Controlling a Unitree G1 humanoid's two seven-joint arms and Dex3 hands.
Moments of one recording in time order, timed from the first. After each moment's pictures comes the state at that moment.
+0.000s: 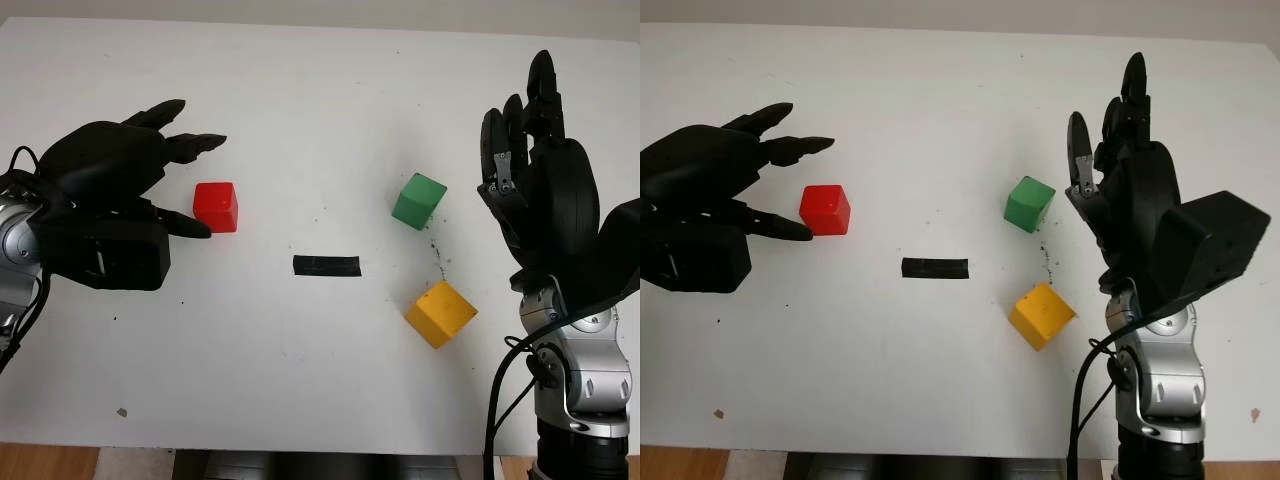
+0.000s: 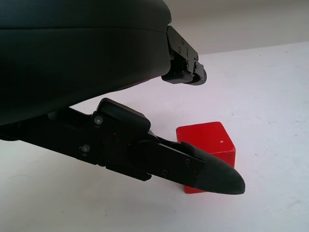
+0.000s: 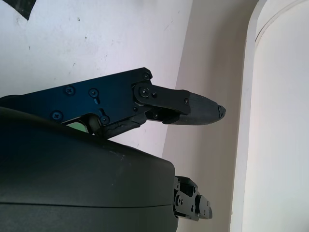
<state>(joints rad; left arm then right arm) -0.51 0.86 -0.04 0.03 0.60 -0.17 -0.44 -0.27 -0.19 -0.16 -0.37 0.12 0.32 0.02</state>
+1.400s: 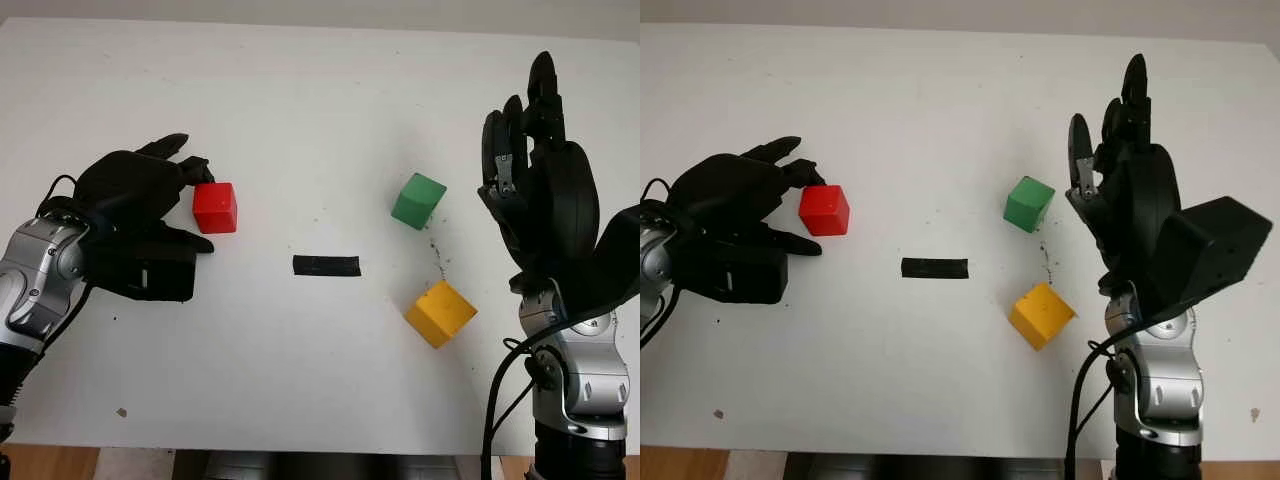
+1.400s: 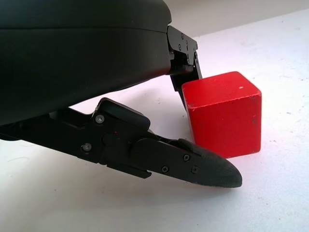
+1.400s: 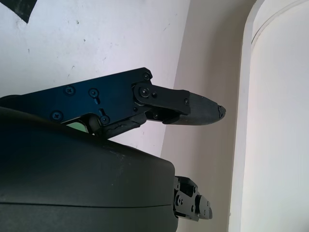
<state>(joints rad) -0.53 0.81 -0.17 0.20 0.77 -0.18 -0.26 -0.27 -0.17 -0.17 -0.37 0.12 0.30 0.04</state>
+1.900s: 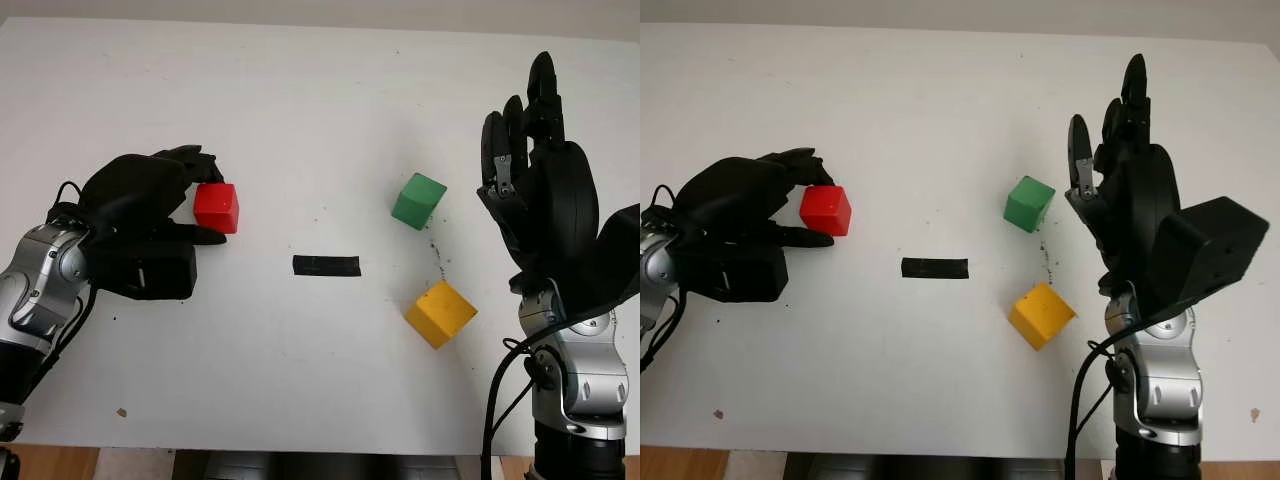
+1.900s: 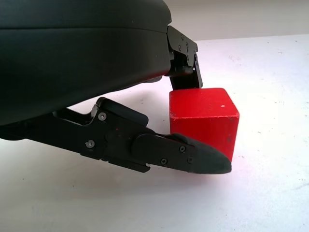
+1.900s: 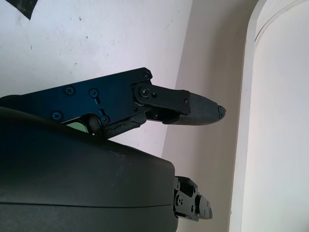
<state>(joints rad) -0.53 0.78 -0.16 0.25 0.62 -0.23 -0.23 -0.27 -0.17 -0.17 -0.37 0.10 0.30 0.03</state>
